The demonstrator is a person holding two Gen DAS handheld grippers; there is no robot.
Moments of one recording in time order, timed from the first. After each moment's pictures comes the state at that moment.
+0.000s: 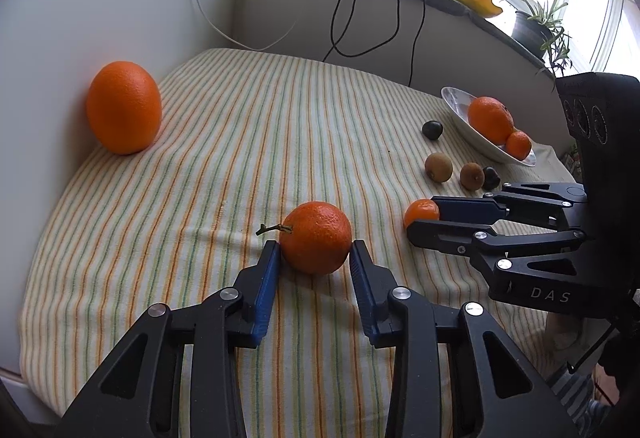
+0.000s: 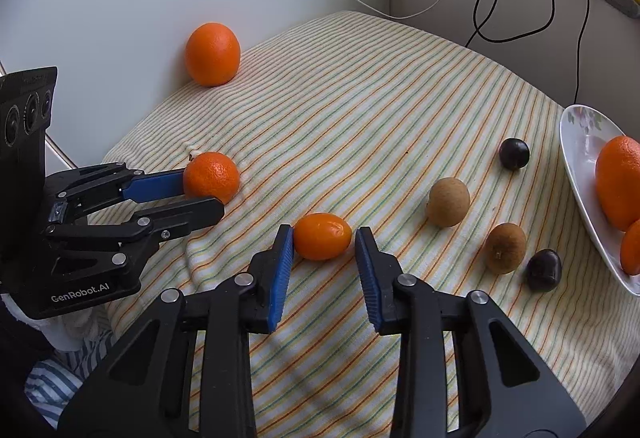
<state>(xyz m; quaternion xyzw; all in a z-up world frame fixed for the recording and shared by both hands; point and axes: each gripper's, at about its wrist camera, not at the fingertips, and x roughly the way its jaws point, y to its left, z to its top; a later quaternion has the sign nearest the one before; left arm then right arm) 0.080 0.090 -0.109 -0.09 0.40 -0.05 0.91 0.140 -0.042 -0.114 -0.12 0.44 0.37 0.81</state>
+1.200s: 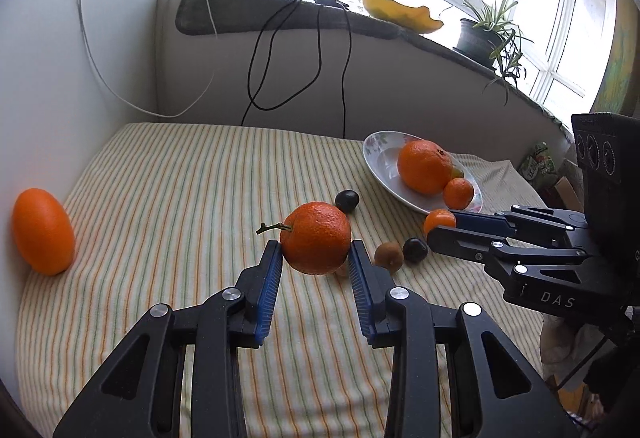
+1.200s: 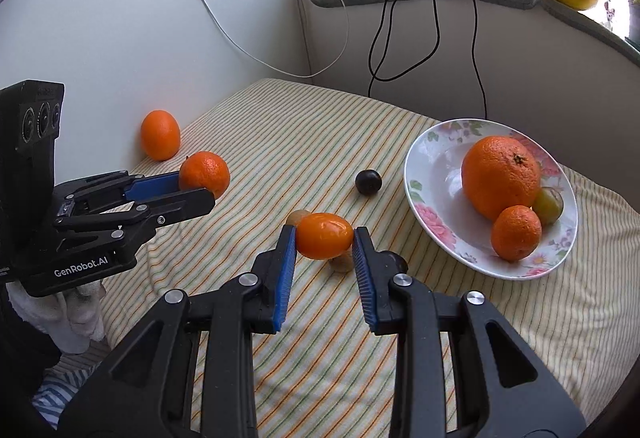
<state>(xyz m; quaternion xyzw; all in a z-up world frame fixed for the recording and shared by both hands) 0.133 0.024 -0.061 -0.07 0.35 -0.14 0.92 0.159 -0.150 -0.064 -0.05 0.38 0.29 0.88</state>
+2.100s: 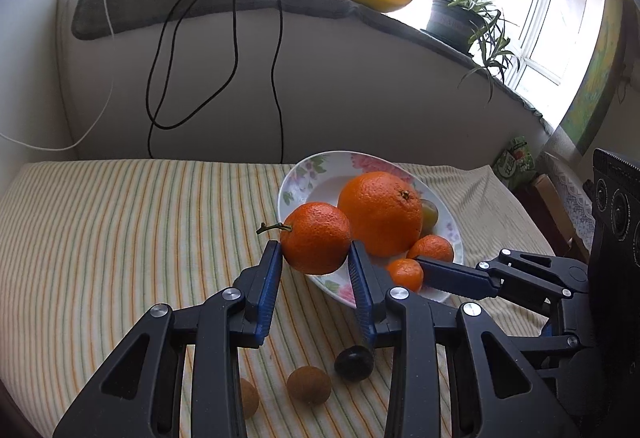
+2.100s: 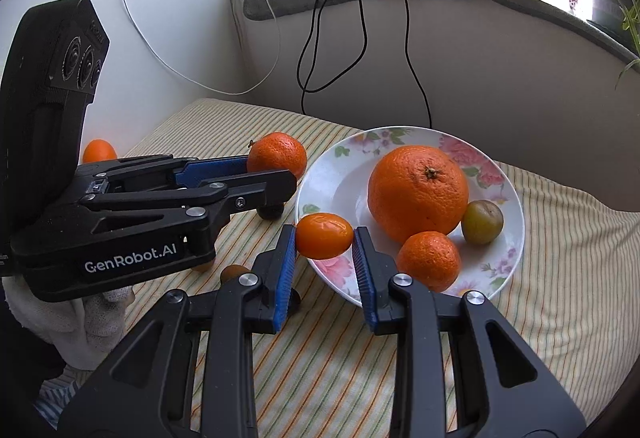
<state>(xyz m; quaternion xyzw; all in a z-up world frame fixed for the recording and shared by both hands) 0.227 -0.053 -0.071 -0.06 0.37 -0.21 0.90 0.204 -0.188 -0.072 -0.05 0.37 0.23 0.90</state>
